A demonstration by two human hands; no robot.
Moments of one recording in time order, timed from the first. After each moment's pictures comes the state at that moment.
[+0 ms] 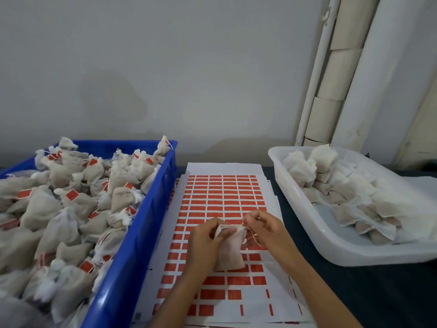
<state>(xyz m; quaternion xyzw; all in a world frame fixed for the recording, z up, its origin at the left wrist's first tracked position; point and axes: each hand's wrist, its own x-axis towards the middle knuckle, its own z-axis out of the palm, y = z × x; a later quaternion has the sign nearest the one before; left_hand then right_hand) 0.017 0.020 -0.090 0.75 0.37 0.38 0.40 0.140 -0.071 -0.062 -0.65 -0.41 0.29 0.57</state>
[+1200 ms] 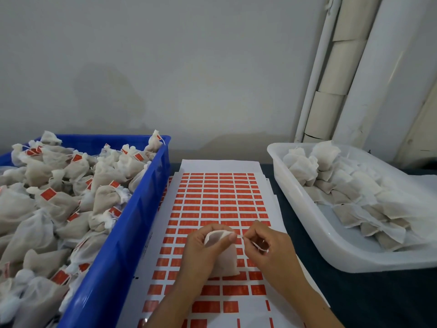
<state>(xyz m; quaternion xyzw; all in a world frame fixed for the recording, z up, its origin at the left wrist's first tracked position) 0.015 0.007 -0.090 0.67 0.37 0.36 0.53 0.135 -0.081 -0.088 -0.72 -0.53 0.02 0.45</state>
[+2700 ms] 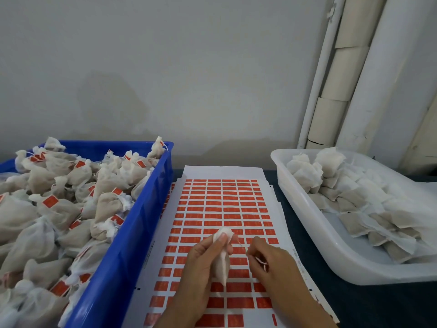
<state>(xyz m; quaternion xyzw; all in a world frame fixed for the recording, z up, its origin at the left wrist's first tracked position) 0.012 0.003 -0.083 0.51 0.32 0.36 0.71 0.134 -0.082 -0.098 -0.78 -0.52 0.07 0.34</state>
